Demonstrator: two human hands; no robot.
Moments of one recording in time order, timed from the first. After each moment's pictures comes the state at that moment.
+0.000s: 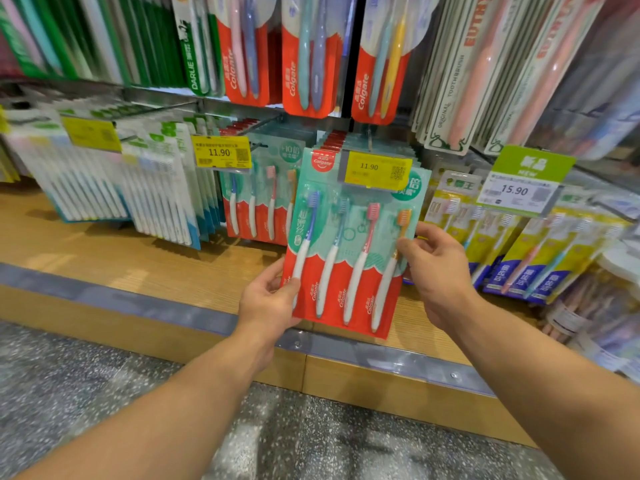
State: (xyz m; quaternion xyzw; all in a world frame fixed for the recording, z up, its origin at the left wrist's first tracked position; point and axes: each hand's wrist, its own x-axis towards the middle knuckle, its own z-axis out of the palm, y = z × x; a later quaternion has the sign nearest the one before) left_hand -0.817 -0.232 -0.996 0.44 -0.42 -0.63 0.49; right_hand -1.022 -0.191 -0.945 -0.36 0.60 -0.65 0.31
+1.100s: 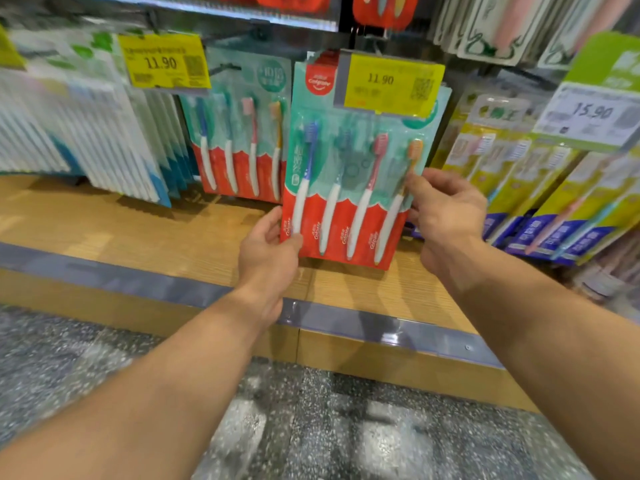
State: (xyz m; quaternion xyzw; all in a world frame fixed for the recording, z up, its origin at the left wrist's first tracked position) left_hand -0.853 -0.282 -1.035 0.49 -0.43 -0.58 0.48; right_hand -1.040 -0.253 -0.975 -0.25 0.62 -0.70 0.23
